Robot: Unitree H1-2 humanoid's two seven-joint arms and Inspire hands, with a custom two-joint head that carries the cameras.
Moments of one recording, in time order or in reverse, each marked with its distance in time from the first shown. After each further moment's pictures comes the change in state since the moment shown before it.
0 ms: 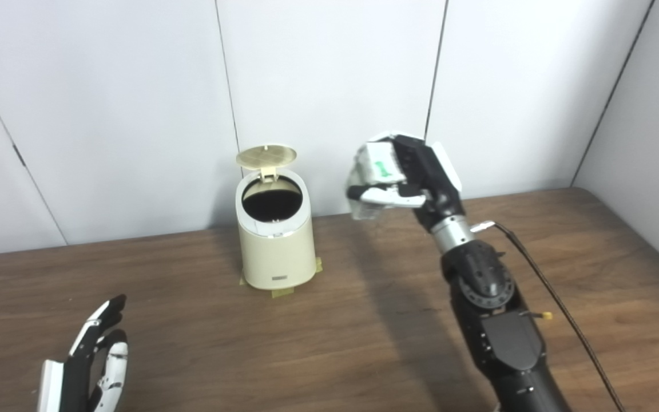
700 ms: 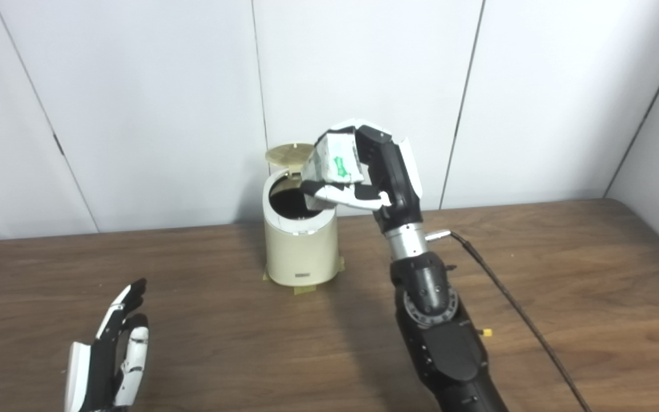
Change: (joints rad) left arm 0.000 -0.009 -0.024 0.009 -0.002 0.001 0.045; right arm -0.076 0.209 0.026 0.189 -0.144 -0.294 -0.175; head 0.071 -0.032
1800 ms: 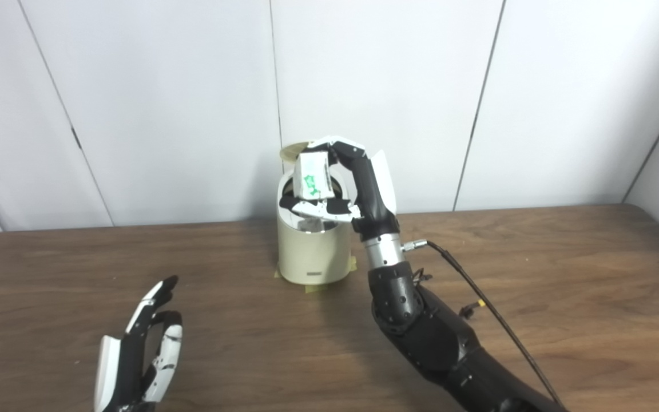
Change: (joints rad) left arm 0.051 -0.010 -0.038 -0.045 0.001 0.000 0.031; right arm -0.165 -0.153 0.554 0.288 -0.112 -0.024 -0.621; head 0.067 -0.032
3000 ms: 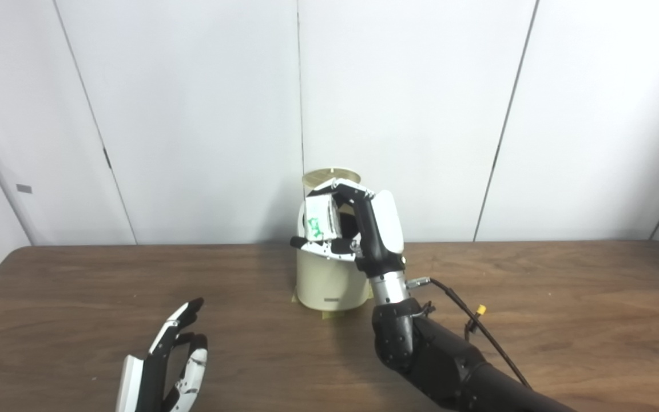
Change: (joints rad) left arm 0.013 0.003 -0.032 -0.011 0.000 -0.004 0.035; right arm -0.108 -0.001 0.279 0.217 0.031 -0.010 -0.247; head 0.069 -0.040
